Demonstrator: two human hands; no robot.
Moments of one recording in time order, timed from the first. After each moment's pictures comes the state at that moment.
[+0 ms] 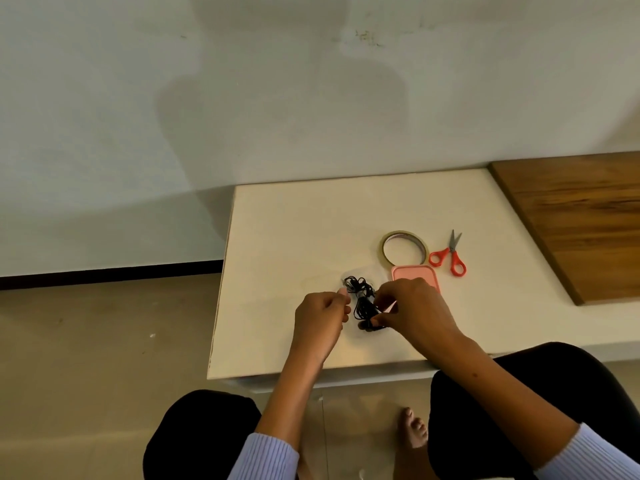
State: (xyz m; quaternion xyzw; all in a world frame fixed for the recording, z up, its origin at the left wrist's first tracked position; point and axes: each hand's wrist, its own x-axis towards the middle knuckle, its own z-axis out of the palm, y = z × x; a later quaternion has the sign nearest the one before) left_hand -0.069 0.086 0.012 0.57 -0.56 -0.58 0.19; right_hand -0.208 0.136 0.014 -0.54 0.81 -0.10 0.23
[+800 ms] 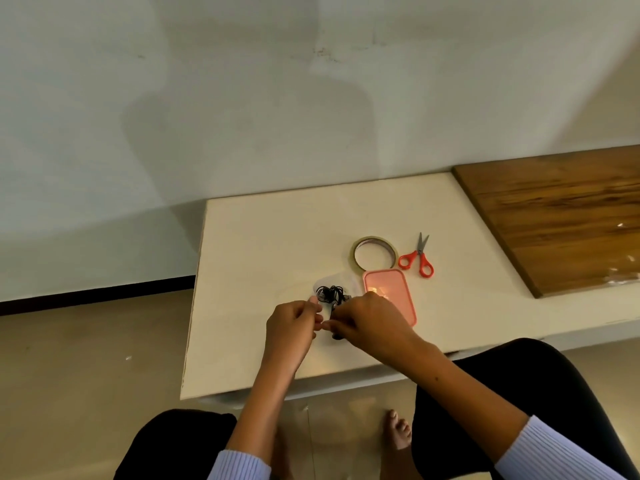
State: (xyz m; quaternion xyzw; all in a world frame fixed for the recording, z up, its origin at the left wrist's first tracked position) left_hand -0.073 0.086 0.009 0.57 -0.56 -0.56 0.20; right_hand -0.202 0.138 0.009 -0.65 0.72 -0.13 0.21
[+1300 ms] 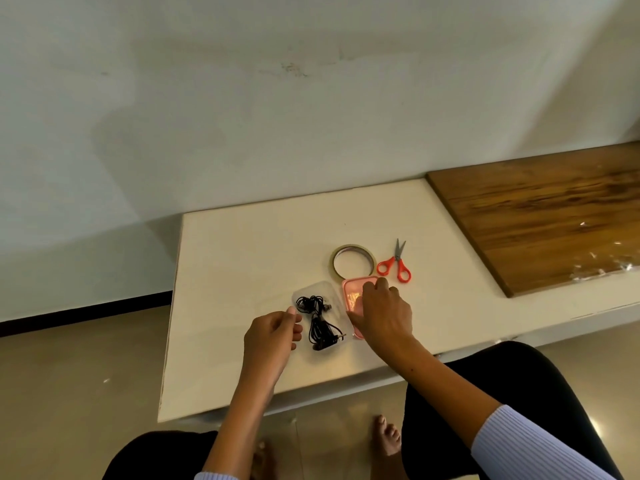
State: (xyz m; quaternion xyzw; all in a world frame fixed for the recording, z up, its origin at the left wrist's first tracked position) left_hand -0.074 0.088 0.011 0.57 -0.56 -0.56 0.22; right_hand -0.239 0.135 -0.013 -0.45 0.88 -0.02 0.14
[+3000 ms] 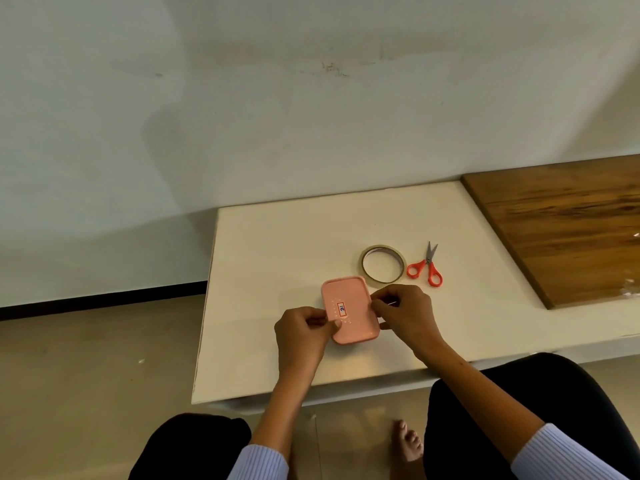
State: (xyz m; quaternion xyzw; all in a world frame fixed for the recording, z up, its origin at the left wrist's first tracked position) left_hand -0.080 0.090 0.004 0.58 -0.61 -0.48 0.23; right_hand -0.235 0.135 -0.012 -0.33 0.79 -0.39 0.33
